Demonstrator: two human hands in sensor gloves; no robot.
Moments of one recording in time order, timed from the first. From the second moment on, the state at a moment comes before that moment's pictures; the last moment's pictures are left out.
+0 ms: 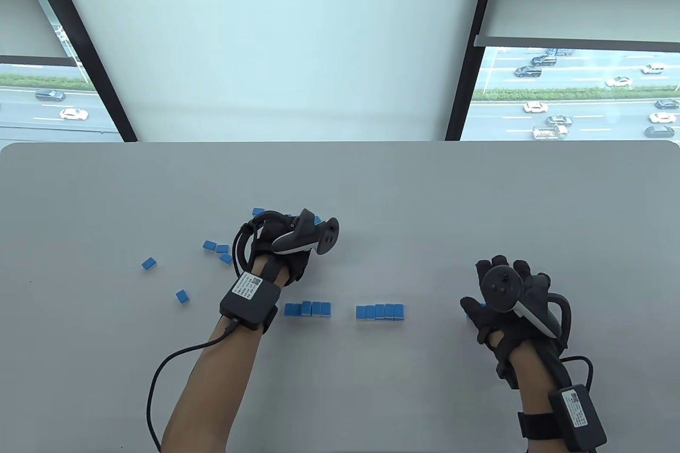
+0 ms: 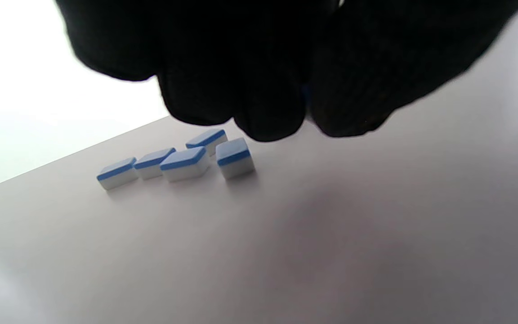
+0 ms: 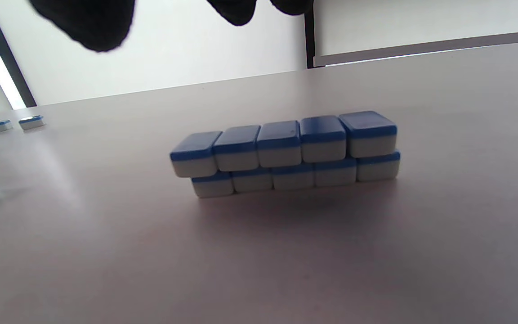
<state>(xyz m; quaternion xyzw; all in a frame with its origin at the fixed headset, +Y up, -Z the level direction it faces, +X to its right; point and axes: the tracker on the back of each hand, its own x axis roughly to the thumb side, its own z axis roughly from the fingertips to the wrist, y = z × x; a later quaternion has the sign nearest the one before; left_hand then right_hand) -0.123 -0.716 -0.468 -0.05 -0.16 -0.16 0.97 0.244 -0.724 -0.345 -0.02 0.06 0.99 0.08</state>
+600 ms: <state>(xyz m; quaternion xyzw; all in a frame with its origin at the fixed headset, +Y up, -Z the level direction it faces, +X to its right) -0.192 -0.659 -0.350 0.06 -0.14 0.01 0.99 0.244 -0.724 -0.345 -0.02 0.06 0.99 0.09</state>
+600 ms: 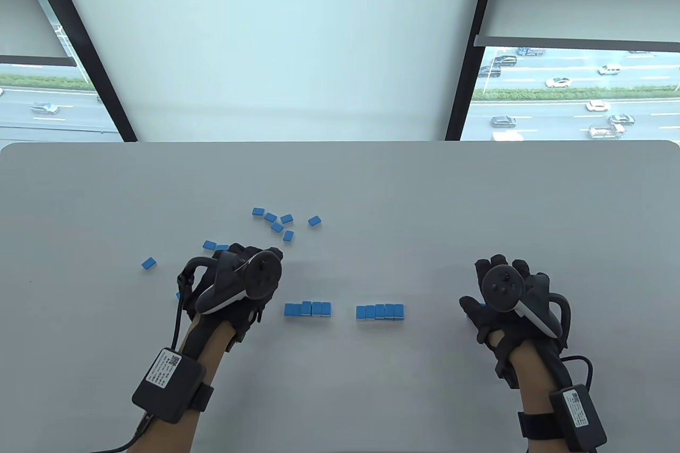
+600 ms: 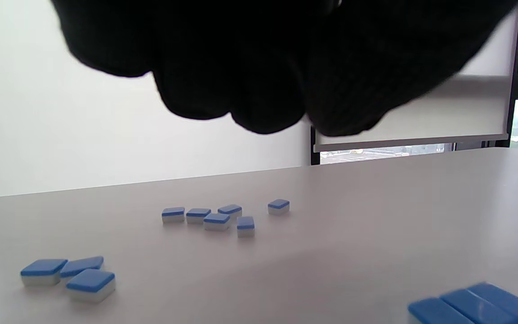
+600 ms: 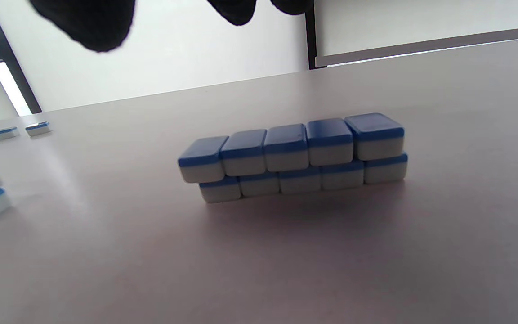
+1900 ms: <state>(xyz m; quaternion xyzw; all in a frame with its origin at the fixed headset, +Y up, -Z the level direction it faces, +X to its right) -0.161 -0.740 -0.344 0.01 -0.17 -0.02 0.98 0.243 -0.730 -0.348 -0.03 0.07 0.99 0.08</state>
